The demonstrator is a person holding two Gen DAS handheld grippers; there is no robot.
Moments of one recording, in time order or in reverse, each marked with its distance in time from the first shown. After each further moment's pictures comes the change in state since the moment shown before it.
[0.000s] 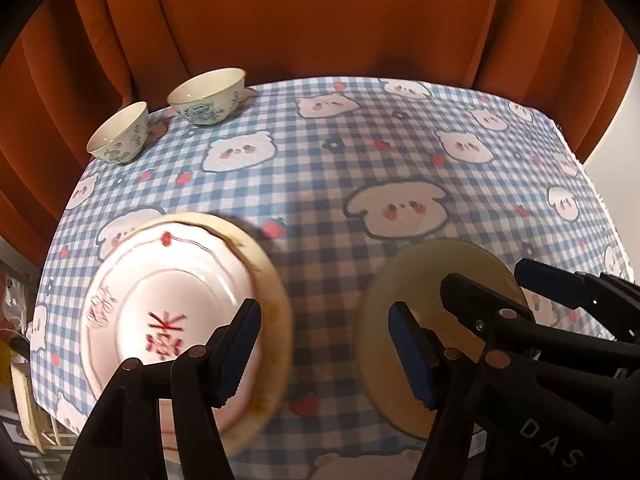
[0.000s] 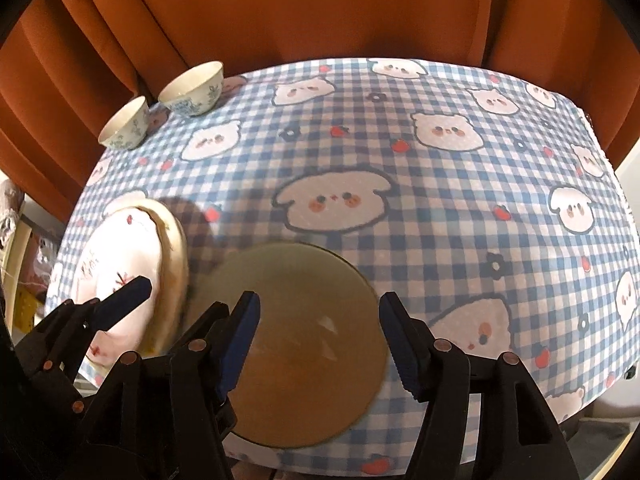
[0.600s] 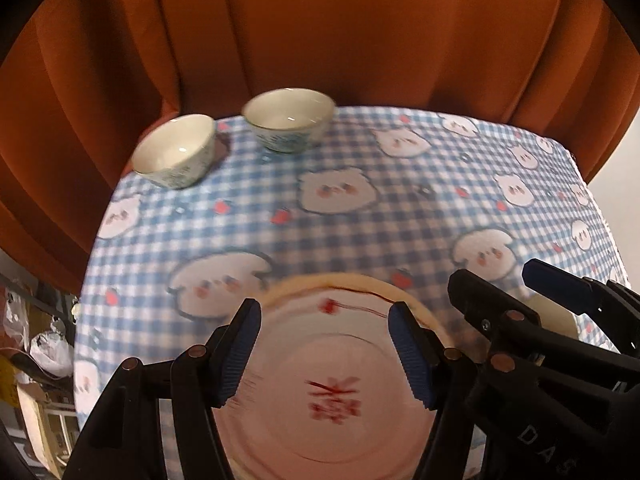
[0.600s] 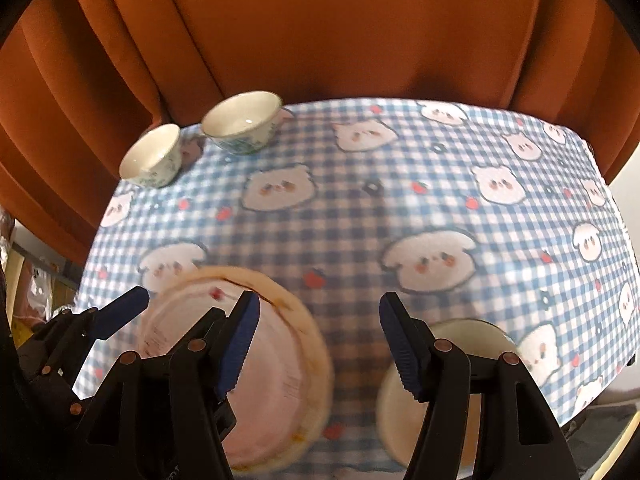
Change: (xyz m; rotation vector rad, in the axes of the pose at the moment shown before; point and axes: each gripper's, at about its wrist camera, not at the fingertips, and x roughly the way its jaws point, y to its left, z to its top) left arm -0.012 0.144 0.050 0.005 -0.021 -0.028; right arm 0.002 0.135 0.052 0.032 -0.068 -0.067
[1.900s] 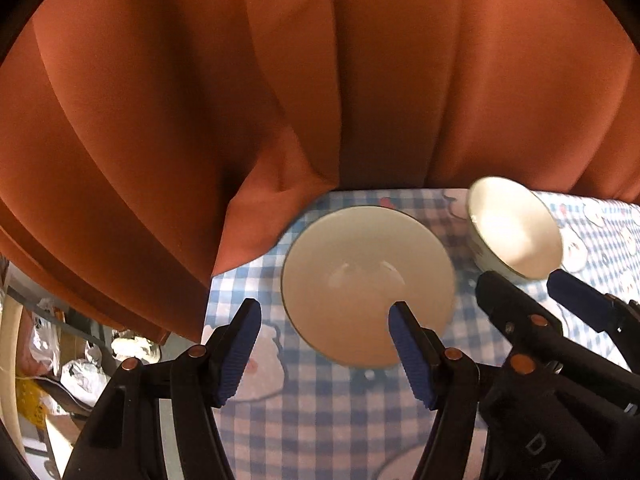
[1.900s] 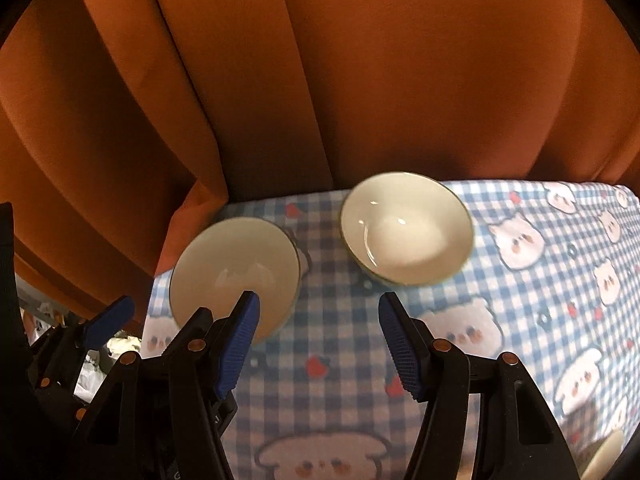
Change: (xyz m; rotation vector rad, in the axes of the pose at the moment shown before) left arm 0.096 0.196 0.141 -0.066 -0.037 0.156; right arm 0.126 0.188 0.153 0.023 -0.080 0.021
